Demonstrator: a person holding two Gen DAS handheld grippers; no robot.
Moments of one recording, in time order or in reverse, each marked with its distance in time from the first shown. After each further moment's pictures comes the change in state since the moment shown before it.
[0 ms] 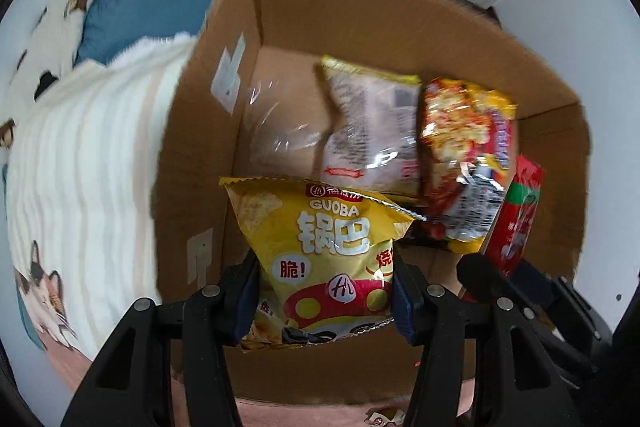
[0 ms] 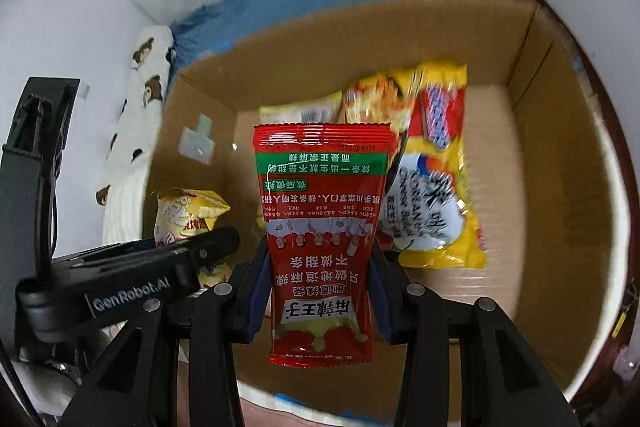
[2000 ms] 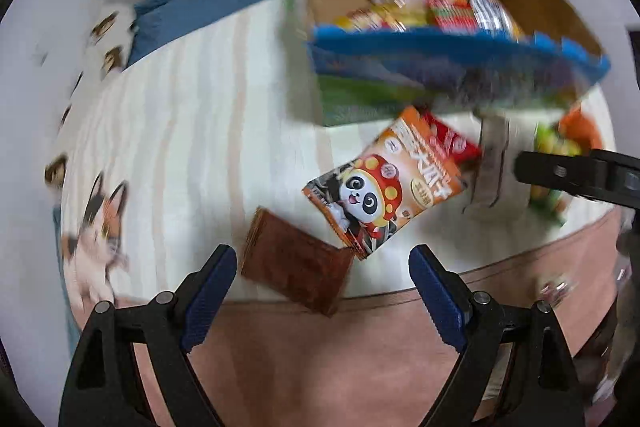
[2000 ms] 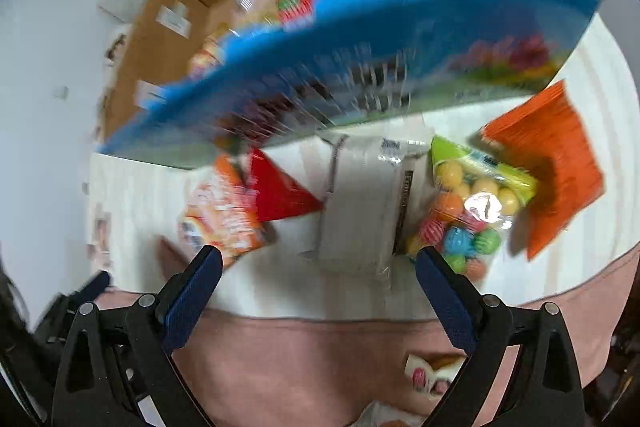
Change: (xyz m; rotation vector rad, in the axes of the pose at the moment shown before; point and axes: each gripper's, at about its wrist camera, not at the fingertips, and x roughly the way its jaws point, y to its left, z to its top) left arm 0.003 0.073 -0.204 0.335 -0.222 0.211; right arm 0.023 0.000 -0.172 0.158 0.035 -0.067
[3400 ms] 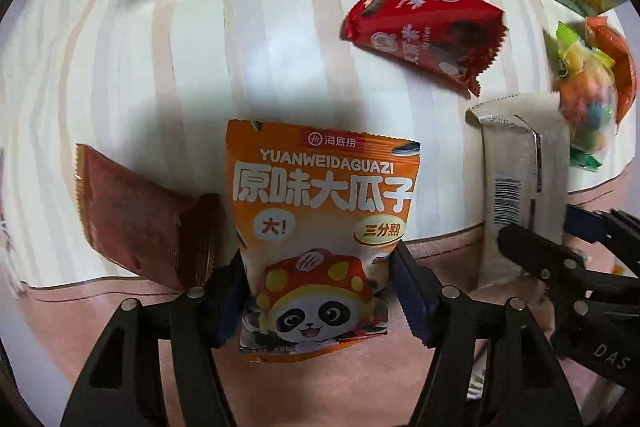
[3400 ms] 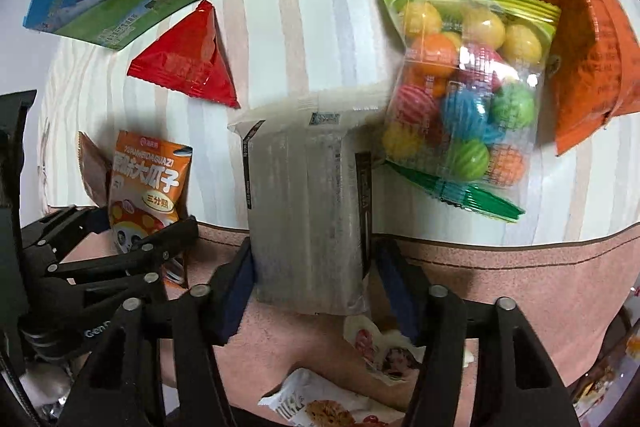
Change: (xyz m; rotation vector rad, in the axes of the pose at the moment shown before) left arm 0.095 -0.044 -0.026 -0.016 0.303 -0.112; right arm 0.050 -0.045 -0.096 -0.106 0.200 -0.080
